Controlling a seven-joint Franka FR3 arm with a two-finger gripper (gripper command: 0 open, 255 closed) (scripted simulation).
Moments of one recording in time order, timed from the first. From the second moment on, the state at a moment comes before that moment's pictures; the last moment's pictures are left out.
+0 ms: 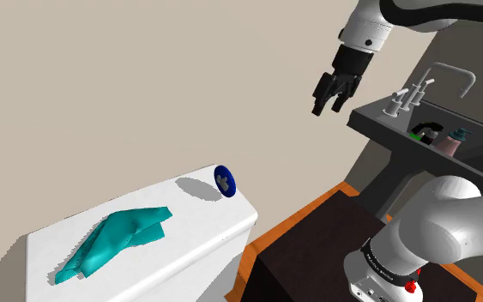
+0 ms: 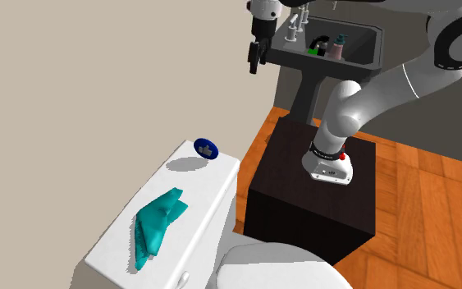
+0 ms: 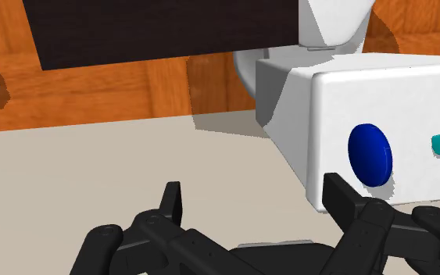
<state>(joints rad) 0.01 -0.74 -0.01 -2.35 0.11 1.62 0.05</state>
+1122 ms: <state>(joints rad) 0.10 -0.41 0.25 -2.34 0.22 1.96 0.28</state>
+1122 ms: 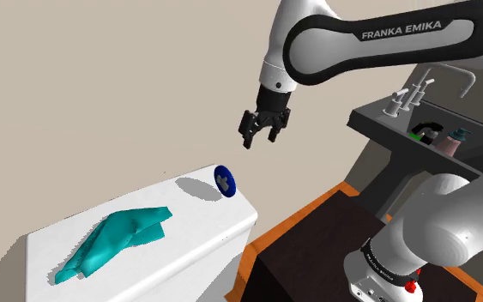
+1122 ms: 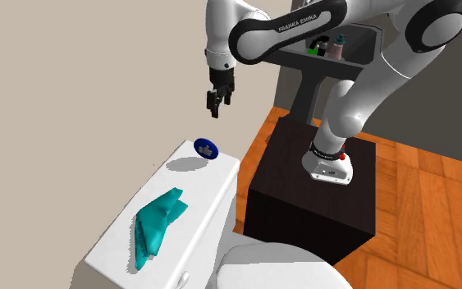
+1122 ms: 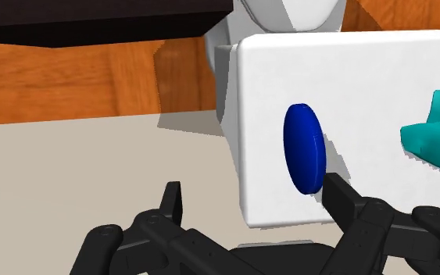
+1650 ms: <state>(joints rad) 0.13 -0.16 0.36 -2.24 0.19 2.12 0.42</state>
